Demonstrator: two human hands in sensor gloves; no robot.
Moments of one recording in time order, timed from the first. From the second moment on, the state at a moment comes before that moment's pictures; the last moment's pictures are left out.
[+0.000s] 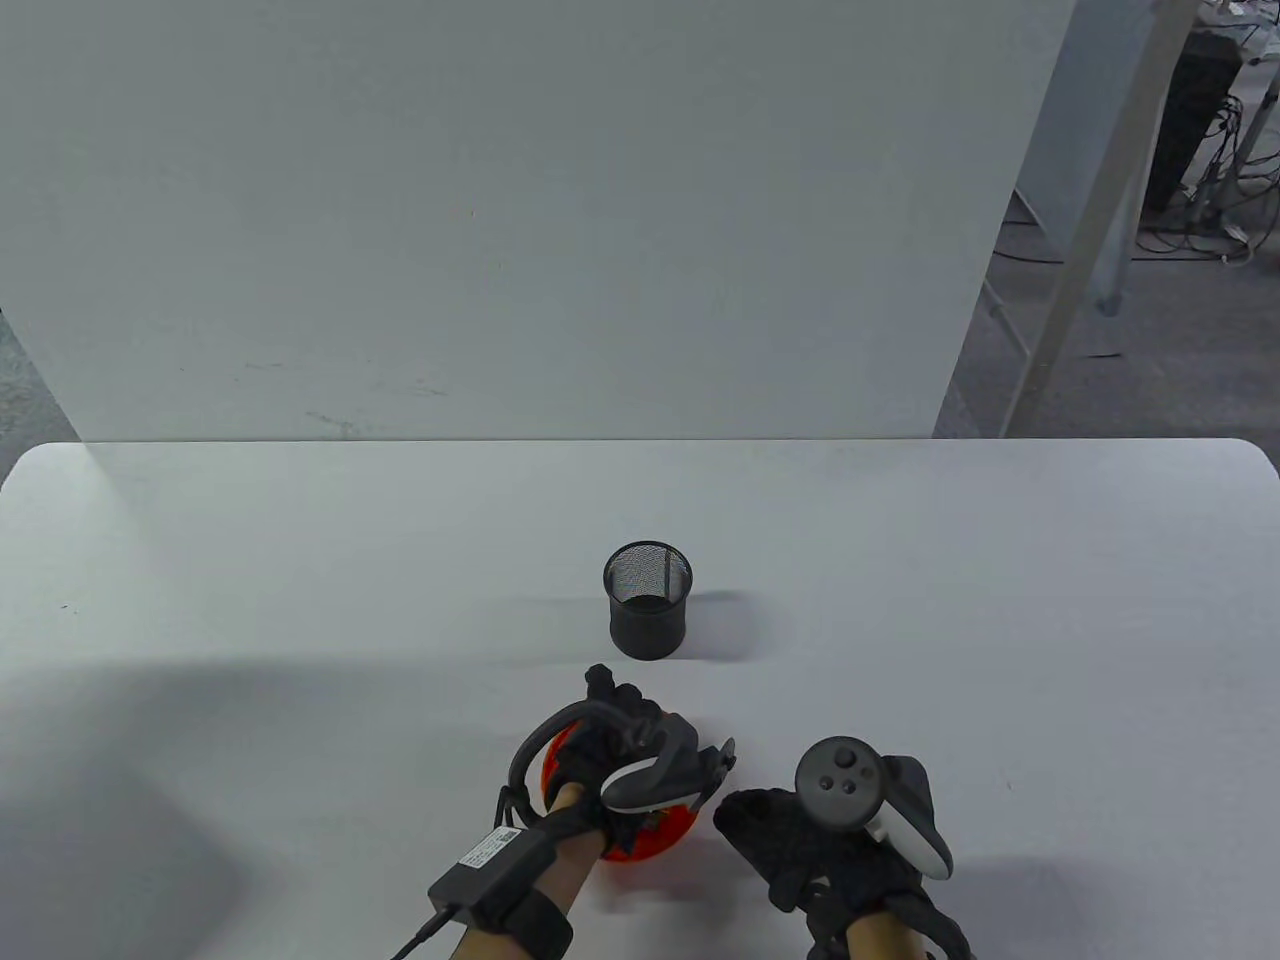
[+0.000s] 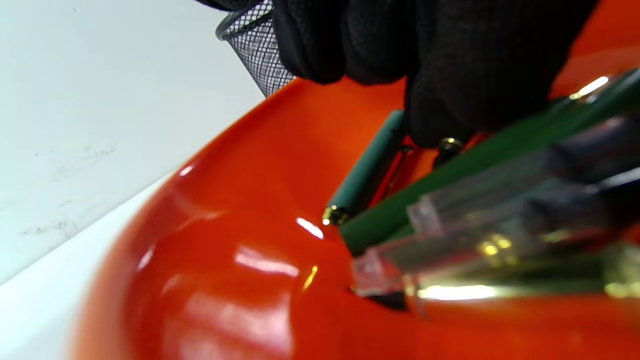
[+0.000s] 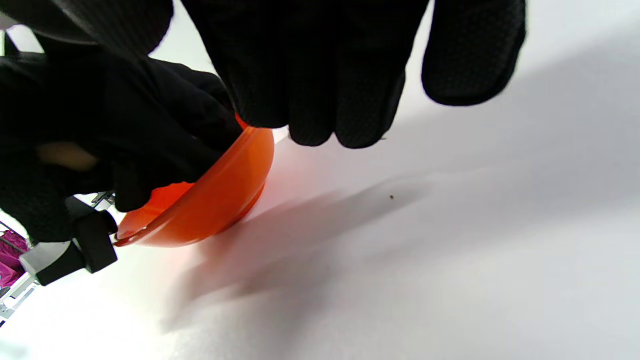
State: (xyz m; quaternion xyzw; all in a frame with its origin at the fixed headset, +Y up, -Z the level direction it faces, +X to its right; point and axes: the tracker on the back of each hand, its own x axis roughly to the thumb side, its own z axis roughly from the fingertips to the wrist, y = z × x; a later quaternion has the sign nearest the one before) left_hand -0.030 -0.705 -0.377 -0.04 -0.19 -0.26 0.95; right_hand 0.137 -0.720 -0.326 0.11 0.18 0.93 0.30
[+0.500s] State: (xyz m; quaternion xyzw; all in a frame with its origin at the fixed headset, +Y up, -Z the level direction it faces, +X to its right) left_hand -0.025 -0.704 -0.373 -0.07 -0.18 -0.29 0.94; right_hand 0.137 -0.720 -0.326 0.11 0.17 0.93 0.30
